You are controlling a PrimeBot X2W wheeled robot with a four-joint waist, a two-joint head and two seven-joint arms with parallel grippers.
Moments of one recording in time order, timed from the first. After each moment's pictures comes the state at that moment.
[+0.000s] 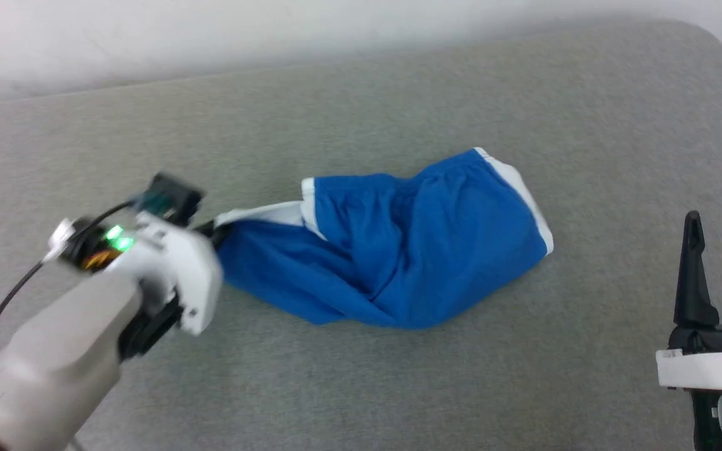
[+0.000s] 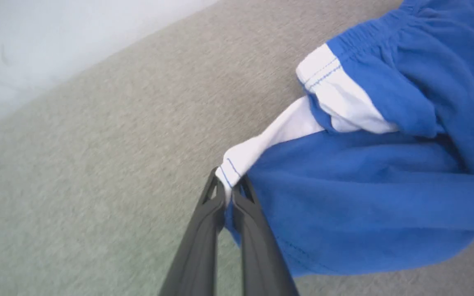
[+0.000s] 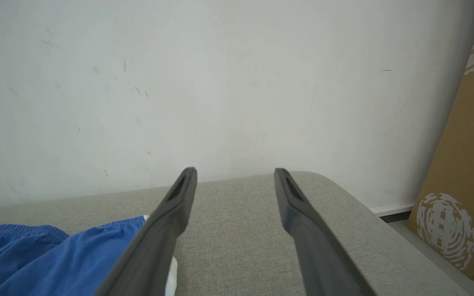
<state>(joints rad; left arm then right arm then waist) -0.84 0.63 -1.10 0.48 -0.90 0.00 0.10 -0.02 -0.05 -0.19 -0.10 0.16 0.13 -0.26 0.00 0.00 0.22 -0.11</state>
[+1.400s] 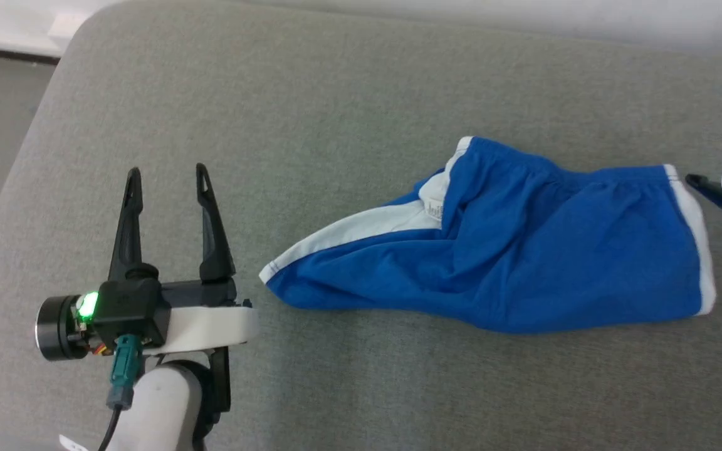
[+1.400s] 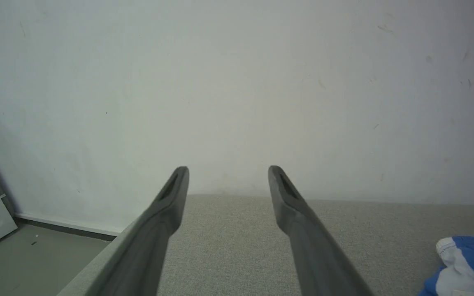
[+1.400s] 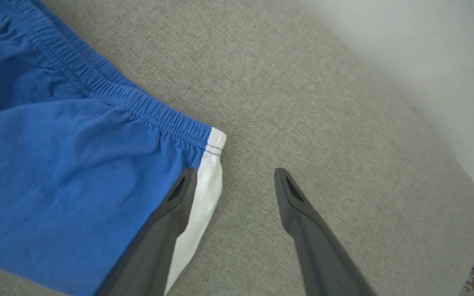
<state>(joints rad) -0.20 0.23 -0.27 -0.12 -0.17 0.40 -0.26 -0.85 -0.84 0.70 0.31 0.76 0.13 0.73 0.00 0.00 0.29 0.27</state>
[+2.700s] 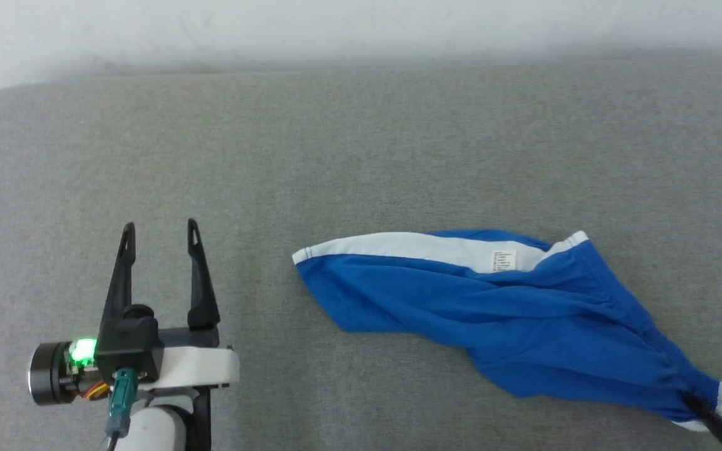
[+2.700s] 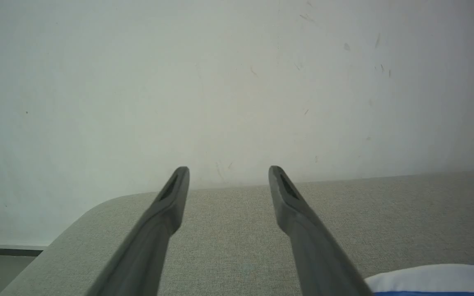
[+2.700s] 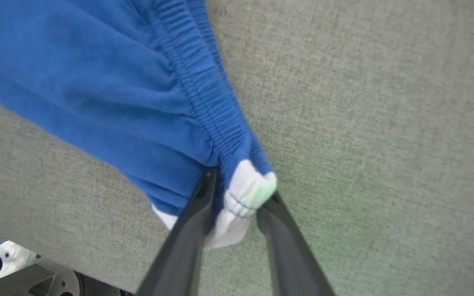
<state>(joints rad) -0.08 0.13 -0.10 -0.07 -0.02 0.24 -0.26 0.00 -0.89 0.47 0.22 0.81 0.13 0.18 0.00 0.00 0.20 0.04</state>
